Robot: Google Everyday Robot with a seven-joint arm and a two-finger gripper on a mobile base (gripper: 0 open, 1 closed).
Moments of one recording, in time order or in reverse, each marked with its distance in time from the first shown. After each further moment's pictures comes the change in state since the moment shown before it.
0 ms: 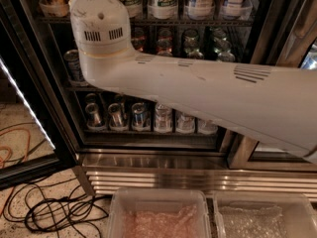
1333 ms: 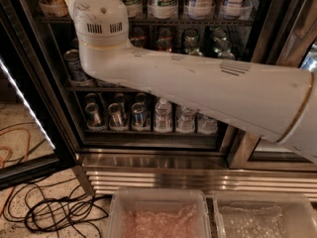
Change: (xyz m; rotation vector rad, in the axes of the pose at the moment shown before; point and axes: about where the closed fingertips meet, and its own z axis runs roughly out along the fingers) arm 0.001 0.008 0.030 -0.032 -0.015 0.008
